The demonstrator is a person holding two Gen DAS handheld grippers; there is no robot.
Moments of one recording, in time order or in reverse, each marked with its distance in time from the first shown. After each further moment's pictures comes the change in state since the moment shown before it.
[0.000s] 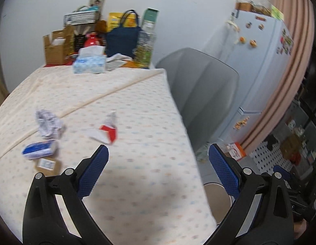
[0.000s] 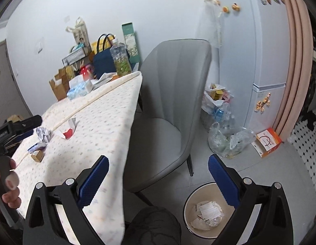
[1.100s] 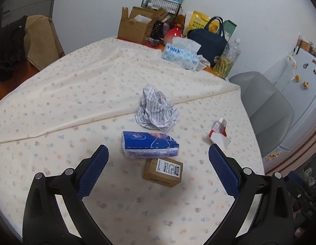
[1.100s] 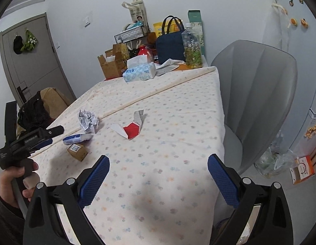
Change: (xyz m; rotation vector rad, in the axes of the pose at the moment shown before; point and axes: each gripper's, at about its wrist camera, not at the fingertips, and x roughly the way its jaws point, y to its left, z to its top) left arm -0.006 0.182 -0.023 -0.290 0.017 0.230; right arm 0.066 0.145 0.023 -0.194 0.073 0.302
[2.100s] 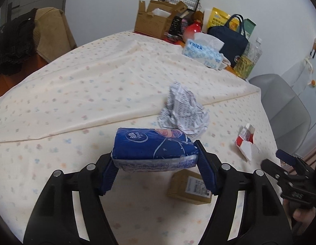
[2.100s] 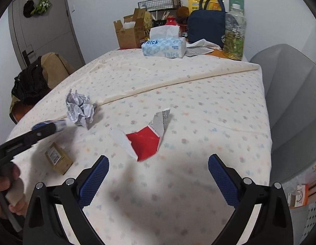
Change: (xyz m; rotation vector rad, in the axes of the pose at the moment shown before) left arm 0.028 0.026 0.009 -0.059 0.009 0.103; right arm 0.140 0.050 0.047 -0.204 0.194 0.042
